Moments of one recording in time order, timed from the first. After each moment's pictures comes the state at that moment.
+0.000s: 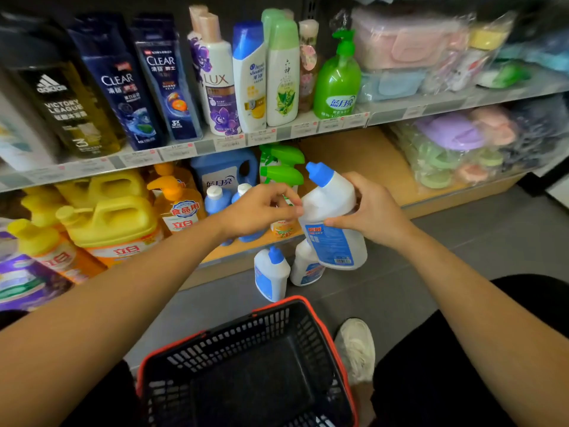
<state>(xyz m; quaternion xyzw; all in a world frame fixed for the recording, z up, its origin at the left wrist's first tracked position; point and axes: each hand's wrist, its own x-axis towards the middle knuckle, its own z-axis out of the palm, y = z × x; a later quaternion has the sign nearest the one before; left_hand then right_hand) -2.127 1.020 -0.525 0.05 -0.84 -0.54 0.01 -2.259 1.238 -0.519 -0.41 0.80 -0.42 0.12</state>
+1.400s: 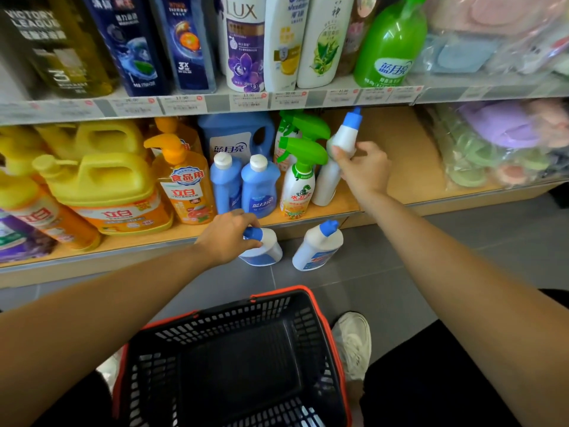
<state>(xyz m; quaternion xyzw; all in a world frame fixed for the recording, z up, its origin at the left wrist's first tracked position) -2.082 0.976 -0.672 0.16 -0.96 -0.25 0.01 -2.328 1.135 -0.598 -0.17 0.87 -0.46 0.00</state>
